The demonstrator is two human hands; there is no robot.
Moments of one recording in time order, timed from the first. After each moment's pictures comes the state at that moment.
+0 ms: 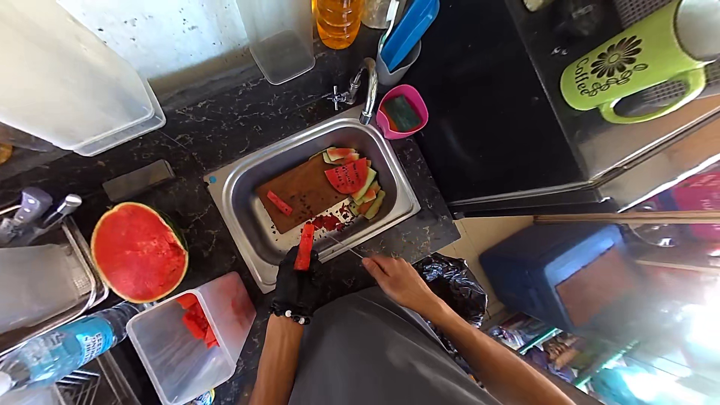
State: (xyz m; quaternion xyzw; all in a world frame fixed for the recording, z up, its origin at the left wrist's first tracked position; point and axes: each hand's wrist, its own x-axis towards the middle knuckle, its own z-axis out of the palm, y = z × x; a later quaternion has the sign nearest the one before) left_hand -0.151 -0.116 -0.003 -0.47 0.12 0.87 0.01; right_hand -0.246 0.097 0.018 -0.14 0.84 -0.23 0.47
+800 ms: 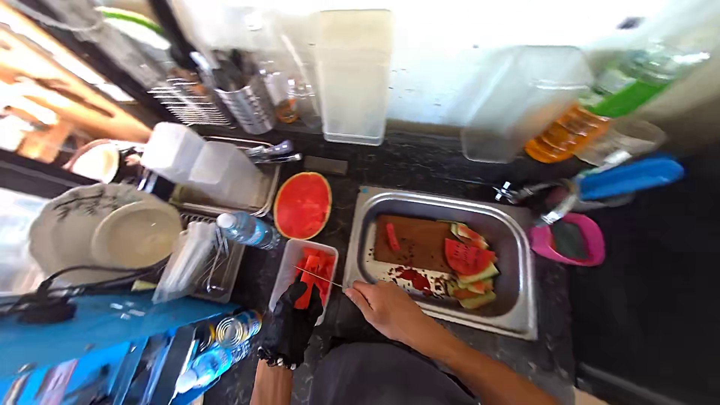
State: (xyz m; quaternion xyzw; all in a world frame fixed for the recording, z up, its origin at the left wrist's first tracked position) left_hand 0.039 -0.176 0.066 -0.42 0.18 0.82 -0.35; right_hand -0.176 -0.109 0.080 -0.58 0.66 -0.10 0.46
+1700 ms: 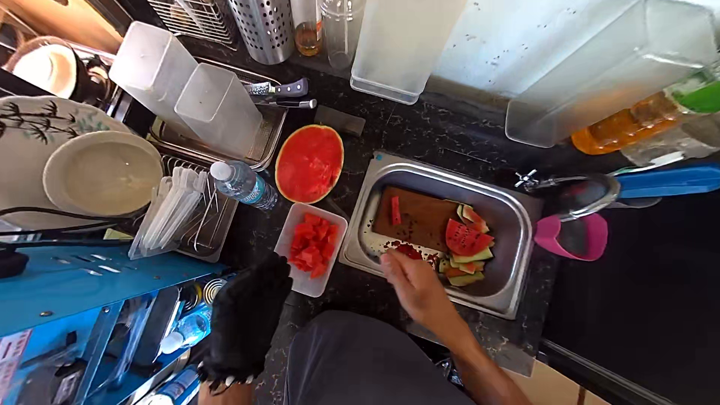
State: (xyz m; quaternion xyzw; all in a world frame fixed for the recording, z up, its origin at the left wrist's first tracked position) left_hand 0.088 -0.168 0.112 -0.48 0.16 0.76 -0.40; right_hand -0.190 -0.078 0.076 -0.51 0.71 -0.31 0.38
